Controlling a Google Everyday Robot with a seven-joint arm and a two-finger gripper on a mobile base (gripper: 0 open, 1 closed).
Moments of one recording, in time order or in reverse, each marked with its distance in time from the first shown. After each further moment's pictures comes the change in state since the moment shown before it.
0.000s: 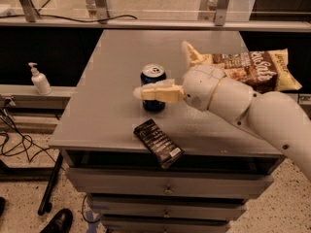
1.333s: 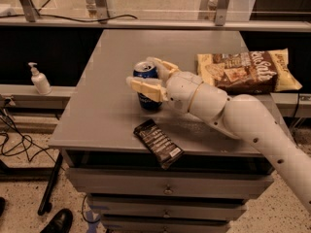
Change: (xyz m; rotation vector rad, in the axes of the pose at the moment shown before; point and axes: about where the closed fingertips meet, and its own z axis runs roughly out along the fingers) arm -0.038 -0.006 0.039 0.056 0.044 0.085
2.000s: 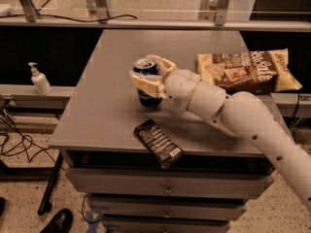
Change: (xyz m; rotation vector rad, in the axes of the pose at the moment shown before) arm 0.003 -0.001 0.005 0.009 0.002 0.002
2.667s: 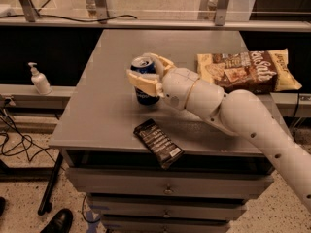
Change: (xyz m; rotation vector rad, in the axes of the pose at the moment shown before) arm 0.007 -0.004 0.006 0.010 0.009 -0.011
